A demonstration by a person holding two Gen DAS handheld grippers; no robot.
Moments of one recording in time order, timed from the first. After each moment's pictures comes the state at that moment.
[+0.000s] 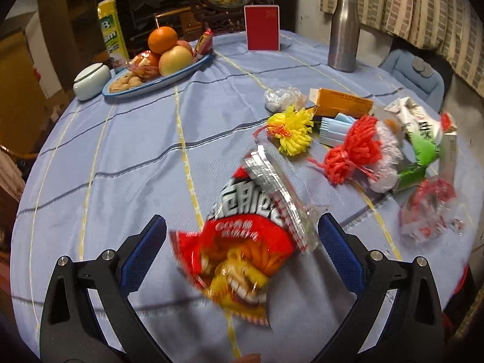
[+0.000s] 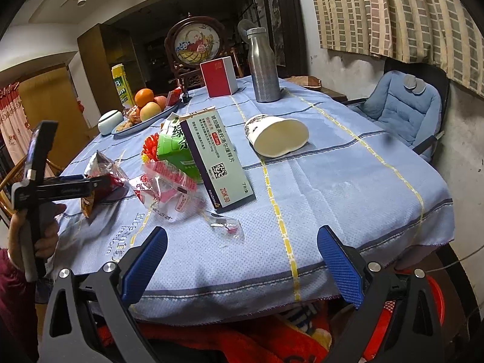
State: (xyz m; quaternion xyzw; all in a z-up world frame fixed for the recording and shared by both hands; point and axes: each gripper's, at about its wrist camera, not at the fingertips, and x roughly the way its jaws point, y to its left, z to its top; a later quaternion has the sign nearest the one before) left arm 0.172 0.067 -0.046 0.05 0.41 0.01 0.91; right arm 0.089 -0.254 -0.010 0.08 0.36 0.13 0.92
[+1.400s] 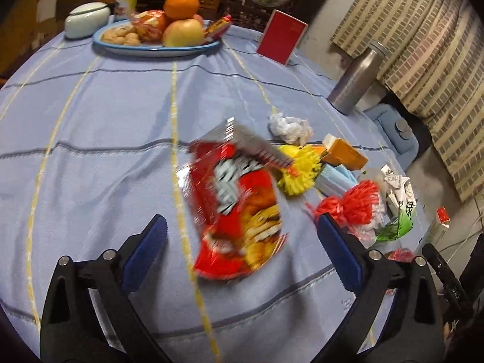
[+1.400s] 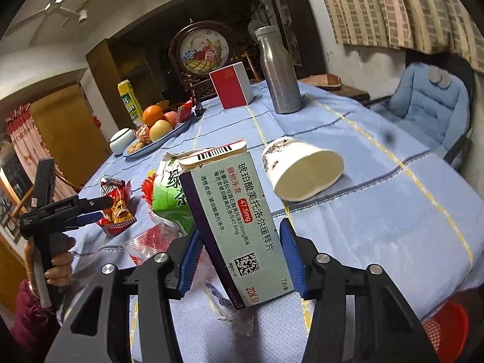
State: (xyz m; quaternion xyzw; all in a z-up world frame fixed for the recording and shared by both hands) left arm 0.204 0.118 -0.045 -0.15 0.42 -0.05 0.89; right arm 0.169 -0.250 -0.008 0.13 0.34 0.18 0.91
